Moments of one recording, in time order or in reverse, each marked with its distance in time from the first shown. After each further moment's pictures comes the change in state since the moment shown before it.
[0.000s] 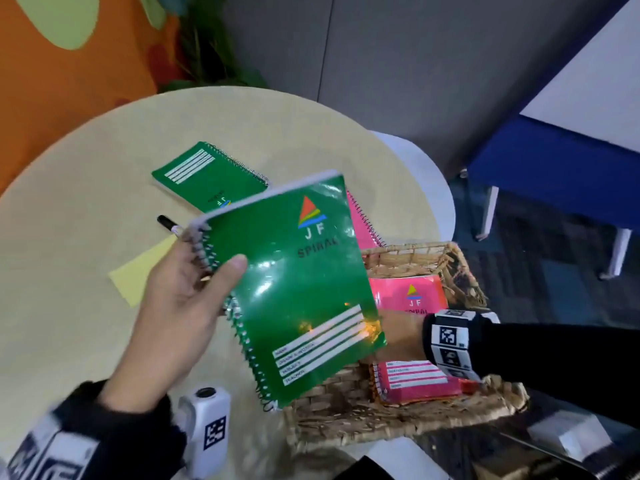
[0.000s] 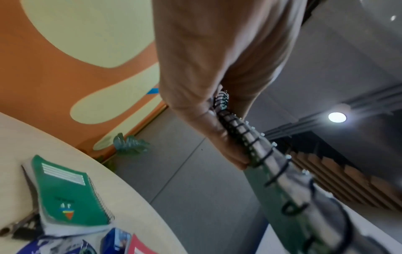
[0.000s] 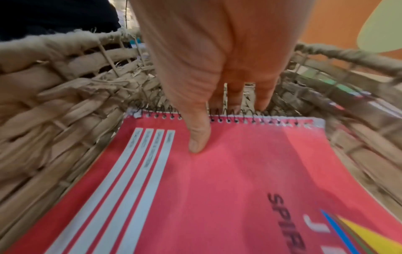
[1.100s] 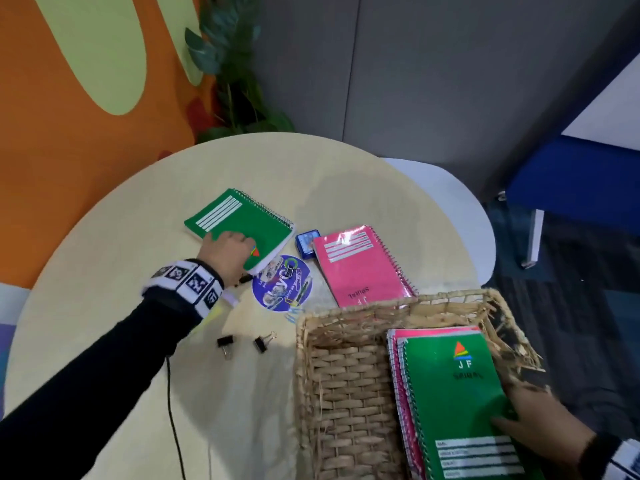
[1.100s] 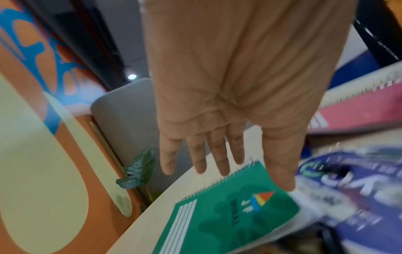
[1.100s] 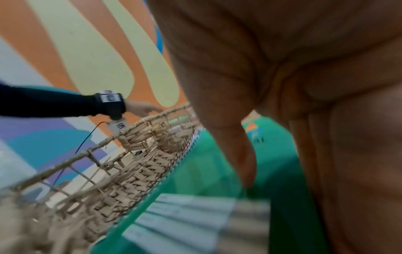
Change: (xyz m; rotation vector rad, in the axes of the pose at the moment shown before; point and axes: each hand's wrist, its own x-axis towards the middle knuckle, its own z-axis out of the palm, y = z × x) left_hand 0.203 -0.100 -0.038 1.871 -0.491 -0.089; right_hand -0.084 0.013 0.078 0.866 0.109 0.923
